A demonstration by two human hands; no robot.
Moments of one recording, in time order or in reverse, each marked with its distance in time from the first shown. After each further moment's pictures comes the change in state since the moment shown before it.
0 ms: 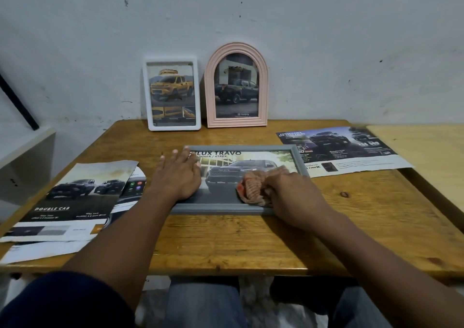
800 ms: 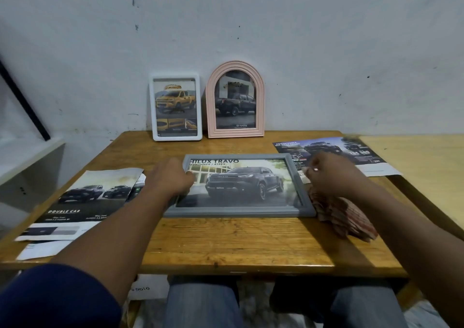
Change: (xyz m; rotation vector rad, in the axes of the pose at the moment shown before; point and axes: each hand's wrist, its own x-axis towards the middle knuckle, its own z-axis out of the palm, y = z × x) left_hand -0.027 0.009 -0.041 -0.232 0.137 -0.269; right_hand 0.007 0.080 -0.046 0.146 0.014 0.328
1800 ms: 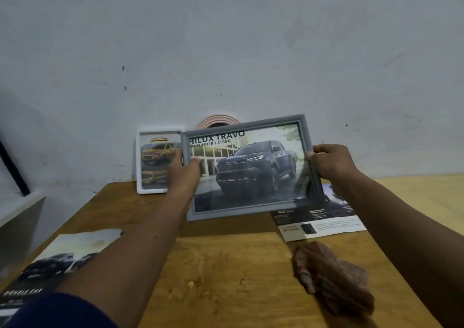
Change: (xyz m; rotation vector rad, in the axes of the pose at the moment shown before) left_hand 0.060 0.119 -0.043 -1.179 0.209 -0.008; right_hand 0.118 0.025 -0.065 0.938 0.349 0.227
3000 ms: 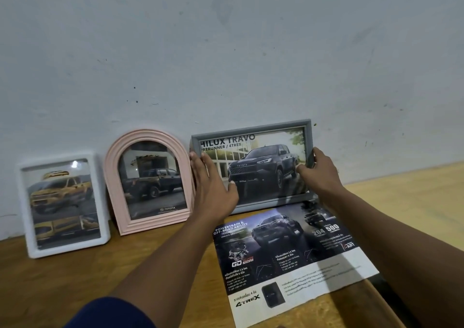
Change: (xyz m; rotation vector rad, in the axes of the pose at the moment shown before) left_hand 0.048 -0.056 0.230 0.694 -0.401 0.360; right_hand 0.160 0.102 -0.031 -0.280 0.071 -0.081
